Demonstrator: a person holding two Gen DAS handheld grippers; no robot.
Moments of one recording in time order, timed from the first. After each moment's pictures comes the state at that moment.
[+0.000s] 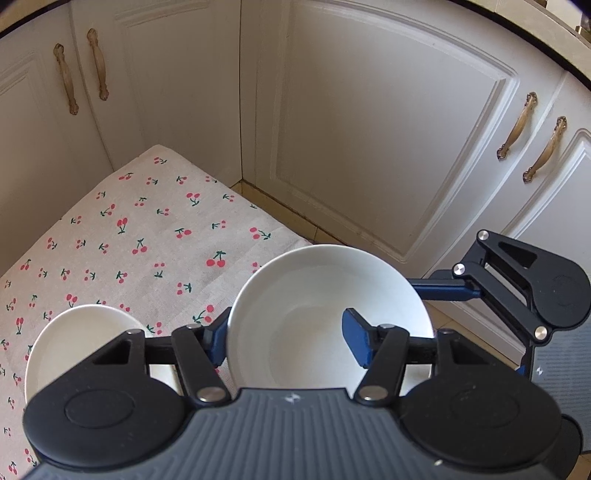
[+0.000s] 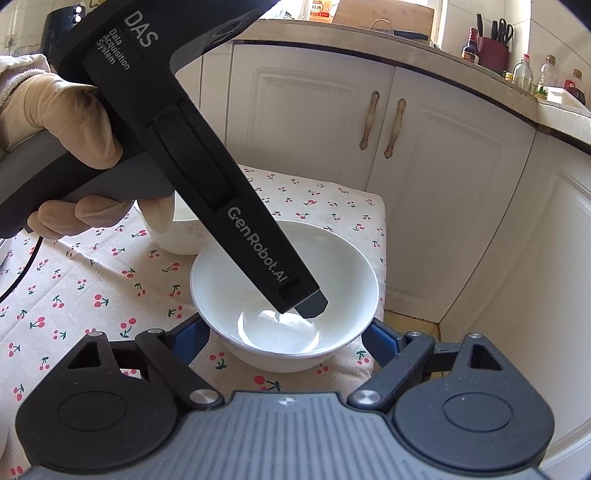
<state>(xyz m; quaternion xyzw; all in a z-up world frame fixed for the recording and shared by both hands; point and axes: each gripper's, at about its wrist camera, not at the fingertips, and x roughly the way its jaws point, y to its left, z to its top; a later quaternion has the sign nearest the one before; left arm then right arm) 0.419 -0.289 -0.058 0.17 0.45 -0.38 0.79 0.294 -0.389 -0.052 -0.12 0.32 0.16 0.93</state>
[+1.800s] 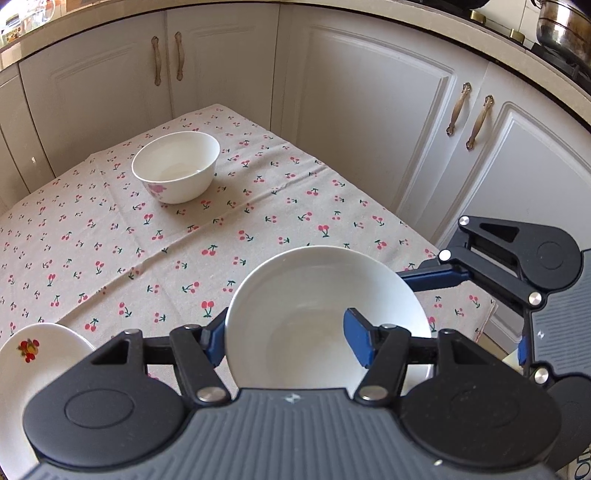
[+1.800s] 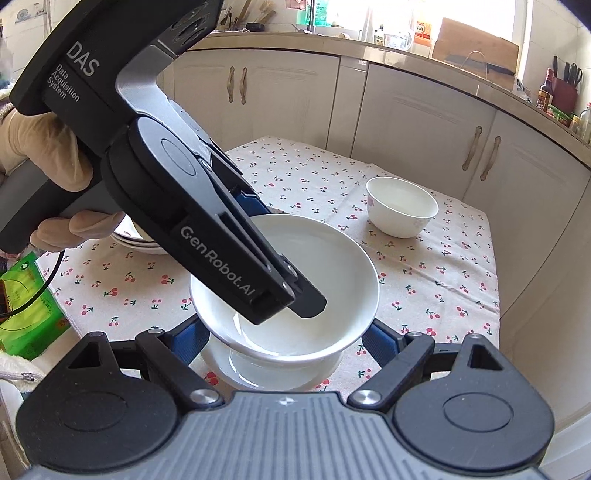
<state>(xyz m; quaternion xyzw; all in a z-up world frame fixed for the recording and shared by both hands) 0.205 -0.143 -0.017 0.12 0.42 -0.33 0.84 0.111 -0.268 -0.003 -0.15 0.34 0.26 0.89</state>
